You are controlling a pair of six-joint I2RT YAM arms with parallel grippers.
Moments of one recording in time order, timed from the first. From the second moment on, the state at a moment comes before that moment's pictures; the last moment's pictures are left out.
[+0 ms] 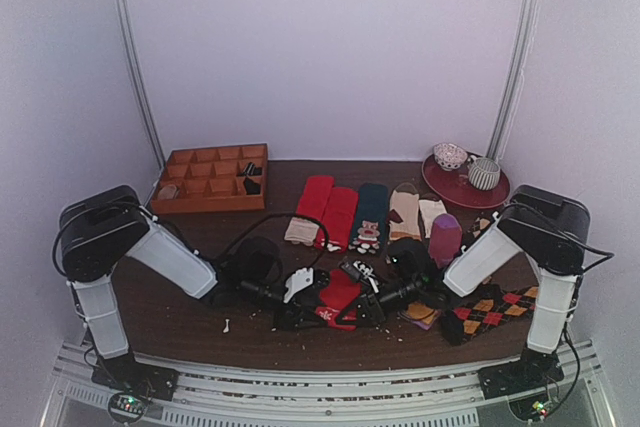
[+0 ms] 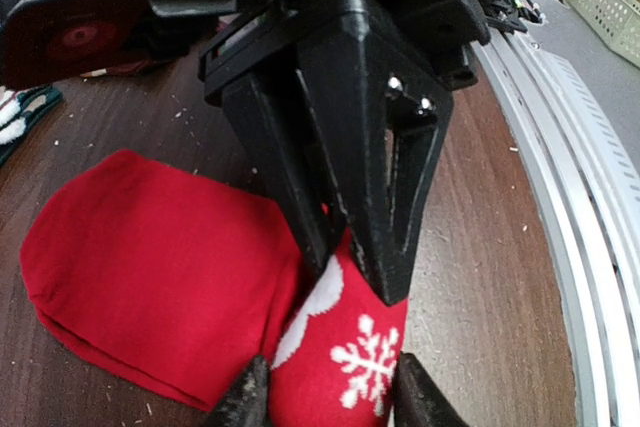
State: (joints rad) left arm -0.94 1.87 0.70 0.52 0.61 0.26; right arm 0.84 1.92 0.62 0.60 -0.78 0.40
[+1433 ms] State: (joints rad) left arm -0.91 1.93 0.78 0.39 0.70 -0.08; right arm 1.13 1.60 0.50 0.47 -0.03 -0.16
